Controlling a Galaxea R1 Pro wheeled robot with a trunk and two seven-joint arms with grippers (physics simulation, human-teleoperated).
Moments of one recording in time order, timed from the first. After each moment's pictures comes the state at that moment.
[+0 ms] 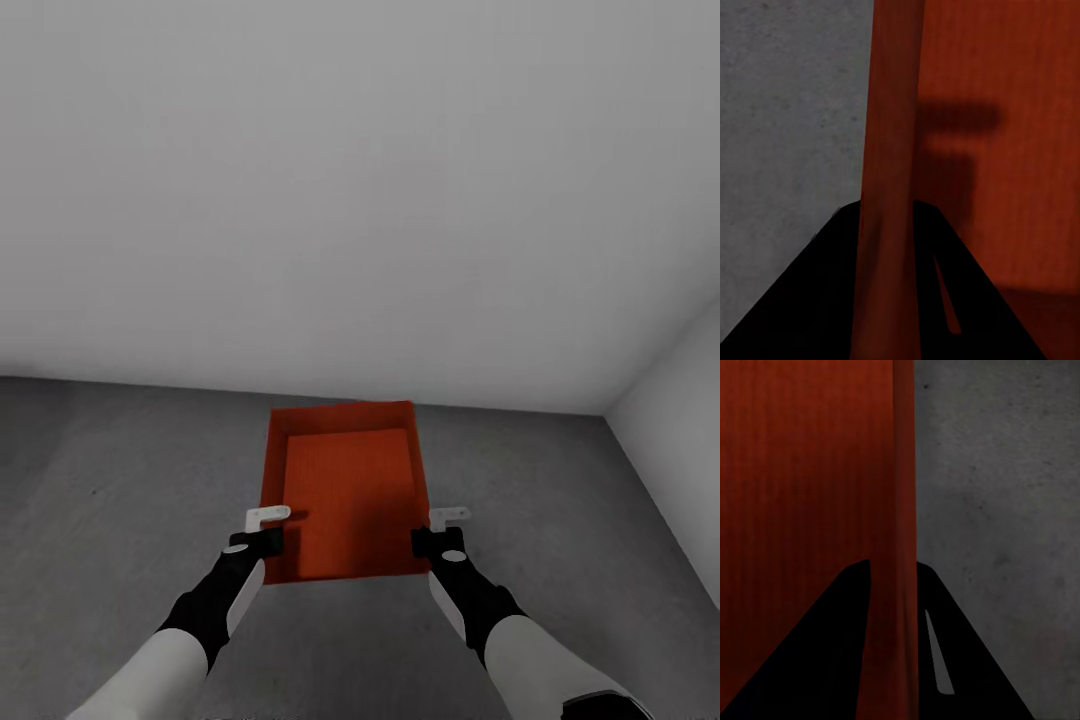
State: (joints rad) left arm -0.64 -0.08 -0.05 -0.59 0.13 0.24 0.22; right arm -0.71 0.15 0.12 -0.39 0.01 0.05 -0.22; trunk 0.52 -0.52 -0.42
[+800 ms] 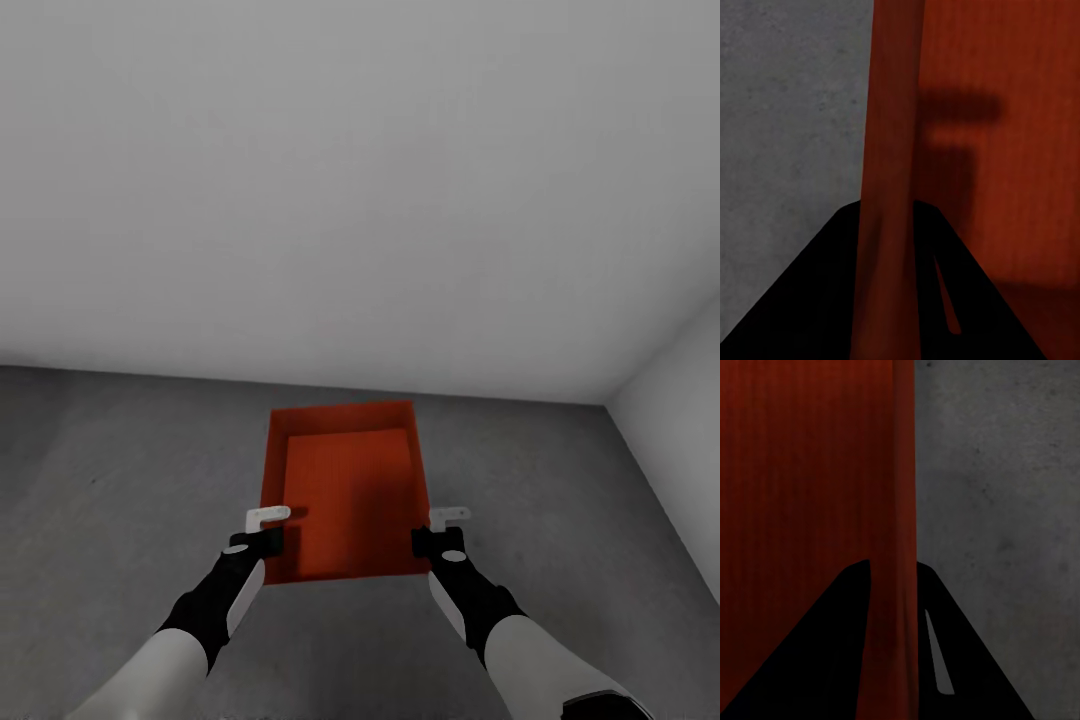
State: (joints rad) left arm -0.64 -0.08 -0.05 -0.59 0.13 0.23 0.22; right arm -0.71 0.15 0.12 -0.39 0.01 0.05 -0.22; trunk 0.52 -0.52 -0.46
